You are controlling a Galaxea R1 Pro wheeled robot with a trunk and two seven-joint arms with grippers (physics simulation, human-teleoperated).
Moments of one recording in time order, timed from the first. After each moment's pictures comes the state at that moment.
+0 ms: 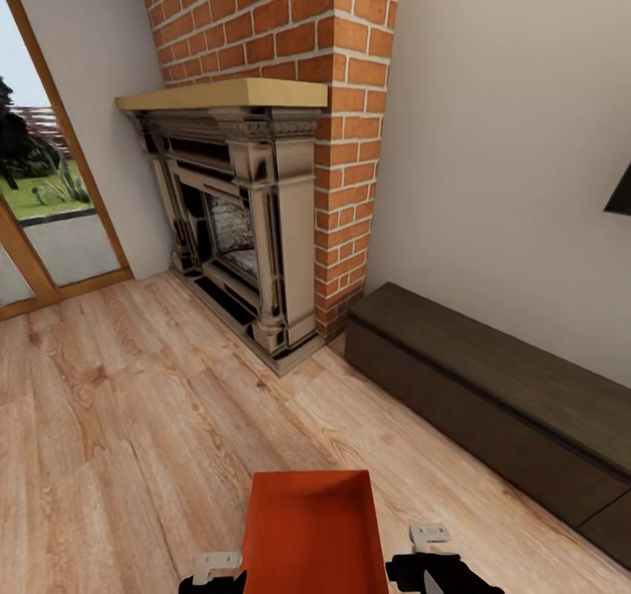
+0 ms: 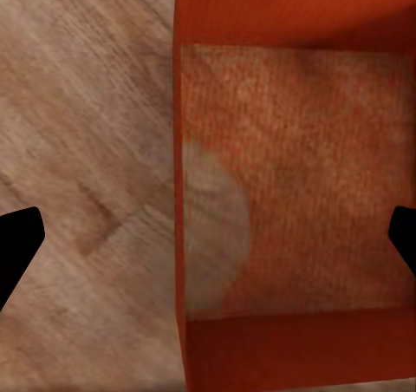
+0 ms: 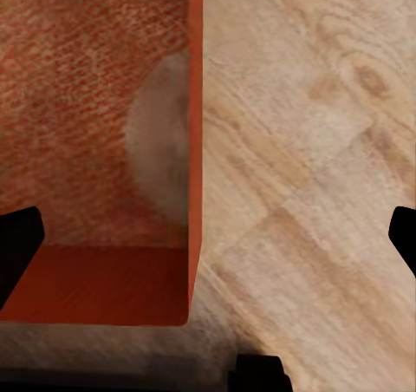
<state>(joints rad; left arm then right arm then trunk) -0.38 -0.01 -0.20 -0.21 0.25 -0.18 -0.07 -0.49 0.04 0.03 -0.24 -0.02 0.22 0.01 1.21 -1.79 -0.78</state>
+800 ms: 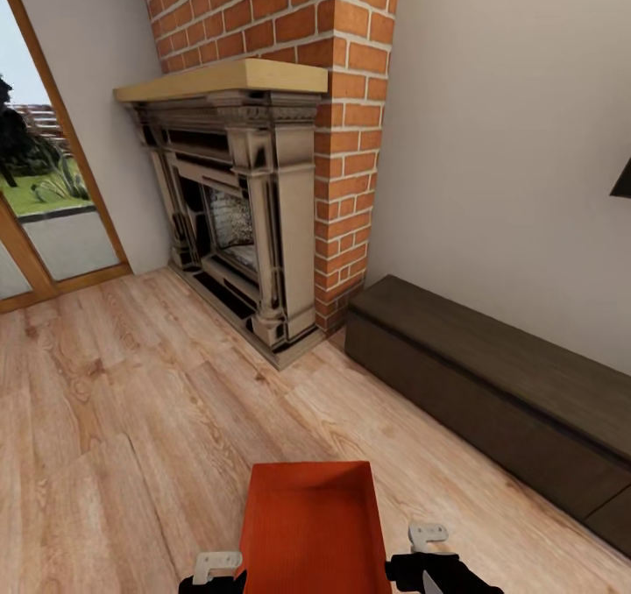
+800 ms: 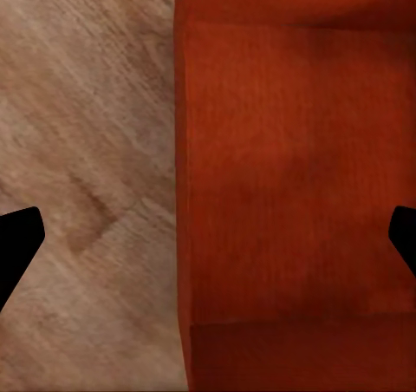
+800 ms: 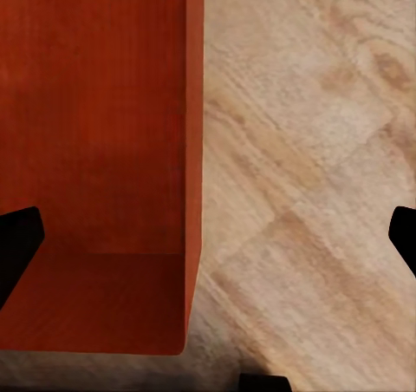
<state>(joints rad) -0.38 -0.01 -0.20 -0.21 0.25 -0.18 -0.07 -0.49 0.04 0.04 -0.24 -0.02 0.22 0.01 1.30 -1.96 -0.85</state>
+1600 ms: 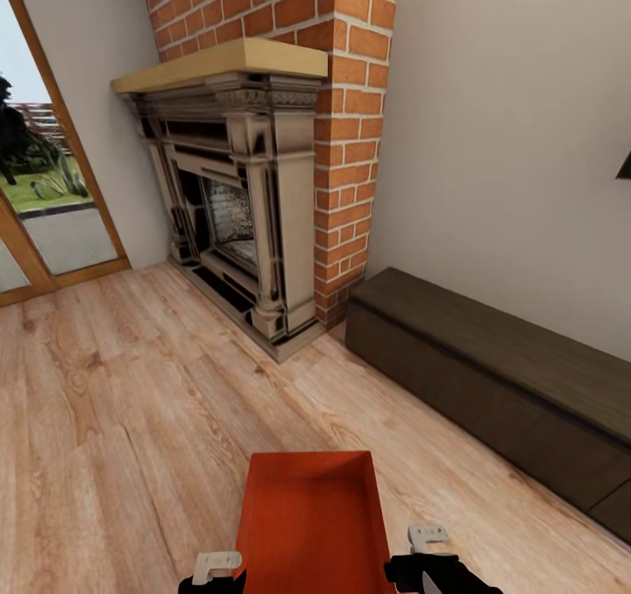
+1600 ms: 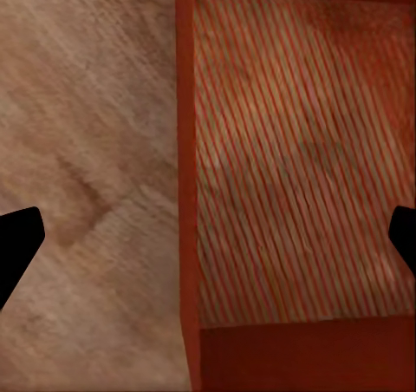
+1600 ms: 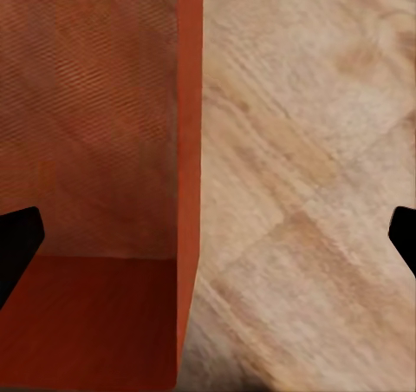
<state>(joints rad) -0.38 -0.01 -0.20 -0.21 0.25 -0.18 -0.07 -0.49 0.04 0.04 -0.24 -0.01 0.22 0.01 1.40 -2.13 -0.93</state>
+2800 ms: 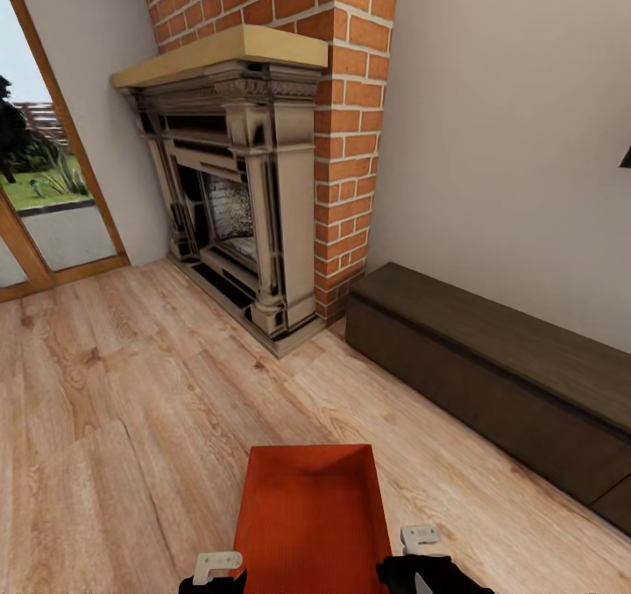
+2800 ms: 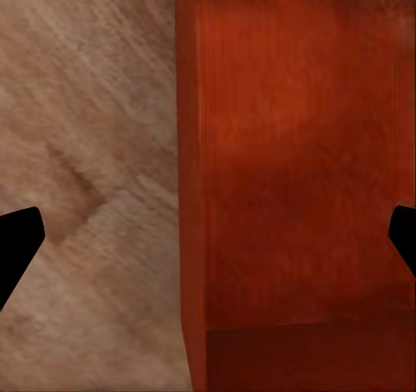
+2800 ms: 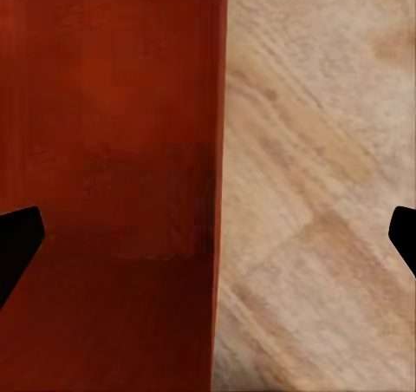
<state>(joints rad) -0.38 -0.01 -0.20 -0.21 0.25 -0.18 -0.07 -0.49 0.06 0.04 -0.23 -0.01 0.22 0.01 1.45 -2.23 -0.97</state>
